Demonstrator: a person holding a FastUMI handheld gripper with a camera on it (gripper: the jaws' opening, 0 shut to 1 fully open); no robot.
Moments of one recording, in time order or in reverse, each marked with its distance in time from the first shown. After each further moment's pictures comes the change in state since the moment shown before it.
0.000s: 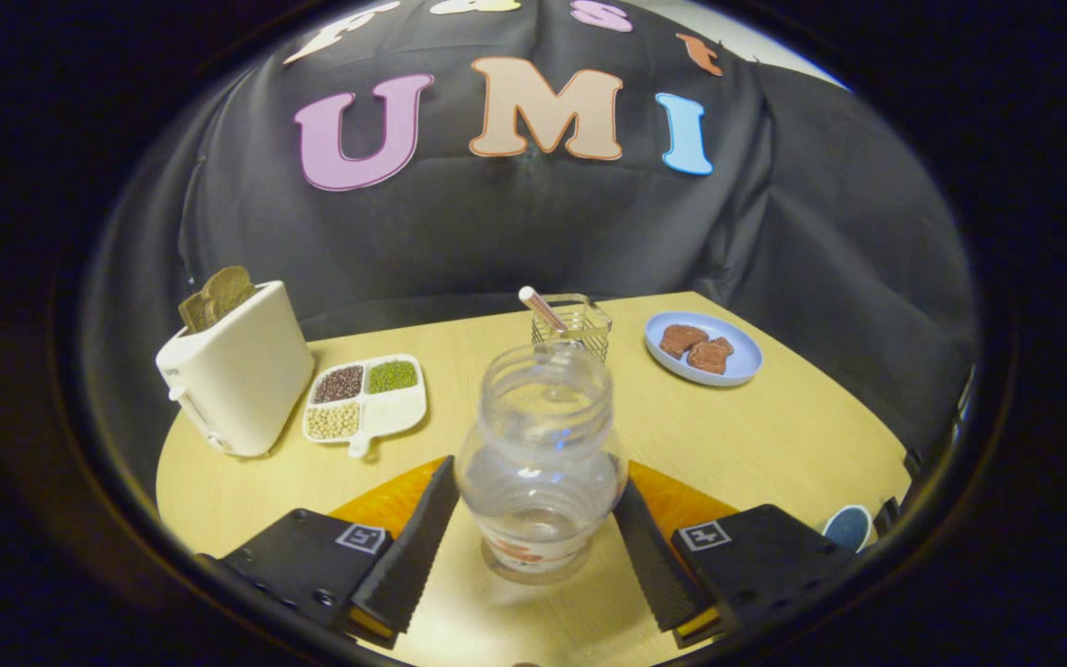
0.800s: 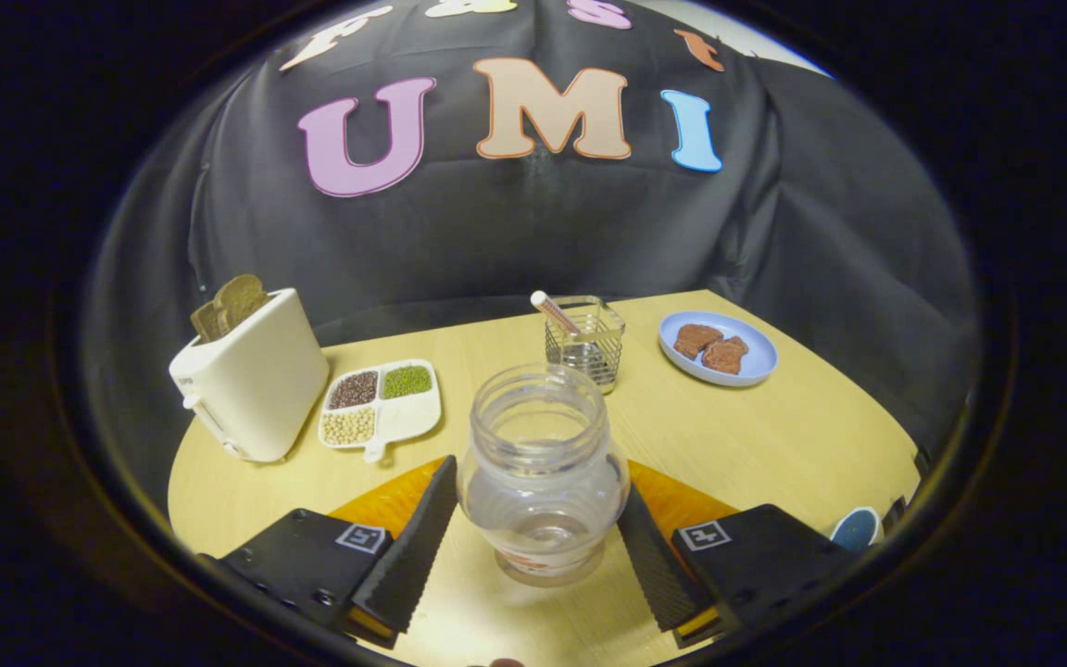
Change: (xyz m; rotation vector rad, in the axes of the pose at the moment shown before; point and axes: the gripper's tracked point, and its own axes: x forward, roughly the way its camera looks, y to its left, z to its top) arm -0.001 0.007 0.007 0.025 -0.004 0.052
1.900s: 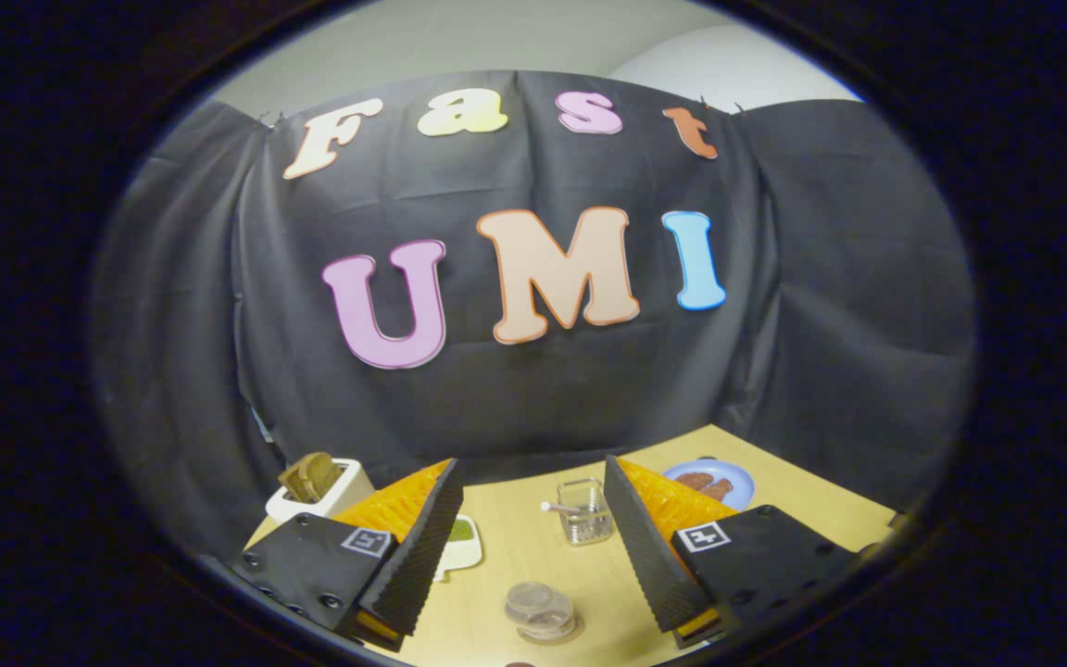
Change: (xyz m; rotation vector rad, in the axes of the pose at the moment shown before) arm -0.112 -0.007 0.214 0.057 -0.389 0.136
